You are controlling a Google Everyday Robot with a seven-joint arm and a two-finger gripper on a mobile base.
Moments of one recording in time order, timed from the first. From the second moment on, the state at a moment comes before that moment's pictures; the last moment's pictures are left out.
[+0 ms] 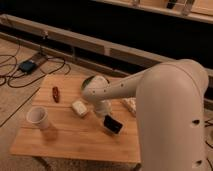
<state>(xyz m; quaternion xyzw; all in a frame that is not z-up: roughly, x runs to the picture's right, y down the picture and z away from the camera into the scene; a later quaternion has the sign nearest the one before) -0.004 0.175 0.805 -0.29 0.22 0.38 0.85</state>
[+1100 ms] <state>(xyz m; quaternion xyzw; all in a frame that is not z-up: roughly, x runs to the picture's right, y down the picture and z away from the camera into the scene) -0.227 0.049 0.717 -0.31 -0.03 0.39 0.86</state>
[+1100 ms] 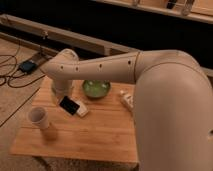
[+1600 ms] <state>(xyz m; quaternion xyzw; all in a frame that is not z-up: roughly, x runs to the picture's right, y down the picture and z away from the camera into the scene) -0.281 0.030 0.699 -0.34 -0.12 0.39 0.85</state>
